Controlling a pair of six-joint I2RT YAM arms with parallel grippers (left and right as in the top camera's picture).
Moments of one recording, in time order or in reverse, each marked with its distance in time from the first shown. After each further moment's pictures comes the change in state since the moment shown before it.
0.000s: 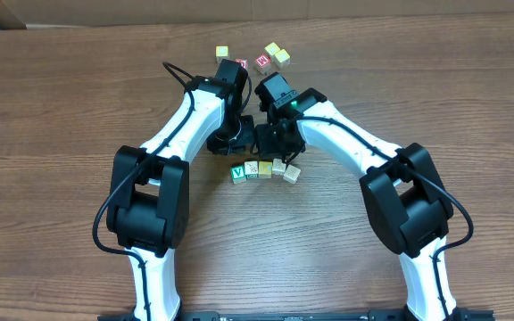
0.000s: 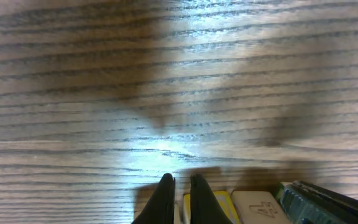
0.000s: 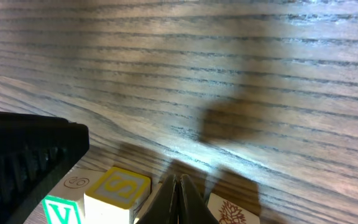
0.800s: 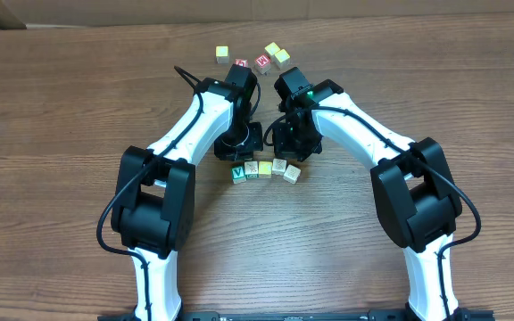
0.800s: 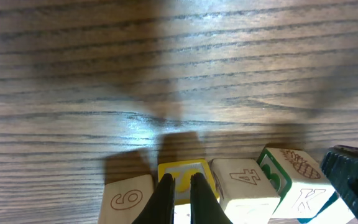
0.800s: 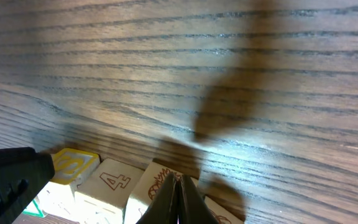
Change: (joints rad) left arm -0.034 0.000 0.000 -0.064 0.039 0.002; right arm -0.071 0.000 0.000 -0.130 -0.027 0.001
